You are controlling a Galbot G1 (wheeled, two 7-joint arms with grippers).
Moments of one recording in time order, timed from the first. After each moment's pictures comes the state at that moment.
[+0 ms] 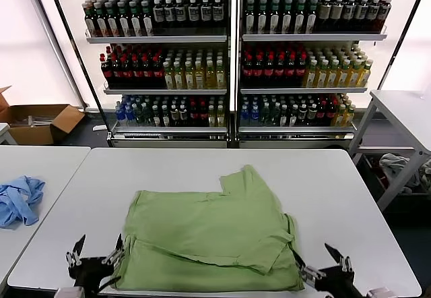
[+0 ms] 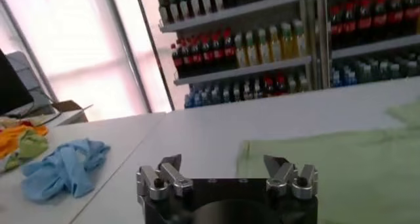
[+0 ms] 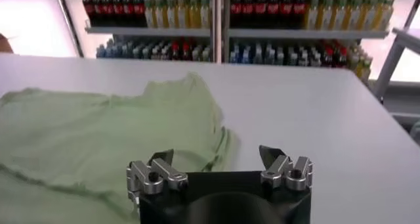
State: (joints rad) left arm 1.77 -0.90 -0.46 -2.41 -0.49 0.35 -0.68; right arm -1.92 0.80 0.67 2.43 0.73 -0.31 0.30
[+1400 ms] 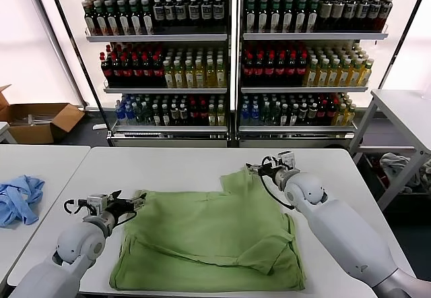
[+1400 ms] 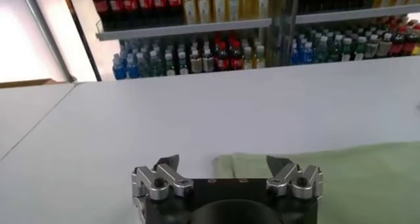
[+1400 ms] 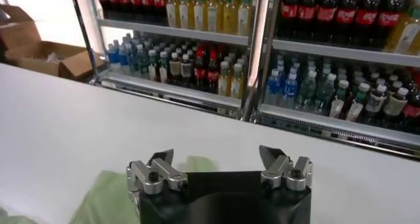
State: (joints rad) left arm 1.03 -0.88 -0.30 -1.72 -0.75 0.57 -0.22; right arm -0.48 1.04 -0.17 1.41 0.77 -0.56 0.14
